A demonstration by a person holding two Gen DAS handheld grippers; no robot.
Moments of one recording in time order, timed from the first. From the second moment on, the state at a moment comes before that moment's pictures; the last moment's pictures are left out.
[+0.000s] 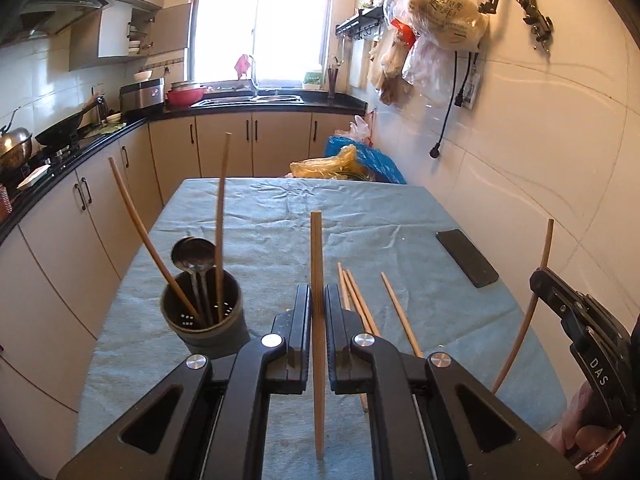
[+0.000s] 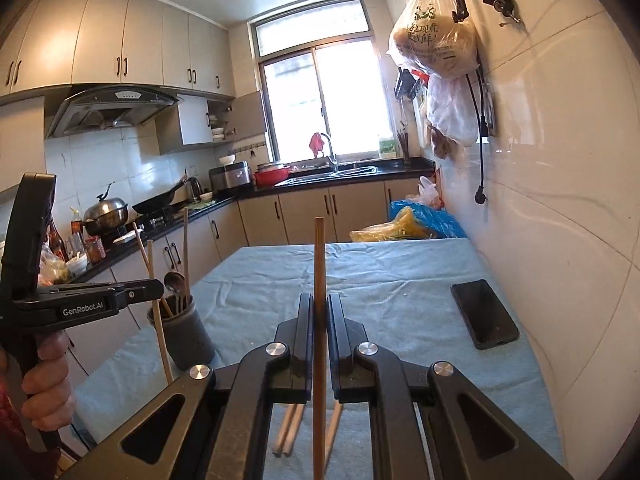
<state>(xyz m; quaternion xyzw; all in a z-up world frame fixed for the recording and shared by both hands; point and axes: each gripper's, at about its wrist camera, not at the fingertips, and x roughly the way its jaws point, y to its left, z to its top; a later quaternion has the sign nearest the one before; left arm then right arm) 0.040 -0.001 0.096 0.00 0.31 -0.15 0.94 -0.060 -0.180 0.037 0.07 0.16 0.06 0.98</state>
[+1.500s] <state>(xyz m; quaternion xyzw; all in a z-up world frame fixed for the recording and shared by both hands) 0.020 0.095 0.195 -0.06 0.24 -0.12 0.96 0.015 -0.082 0.107 0.08 0.12 0.18 0.97</state>
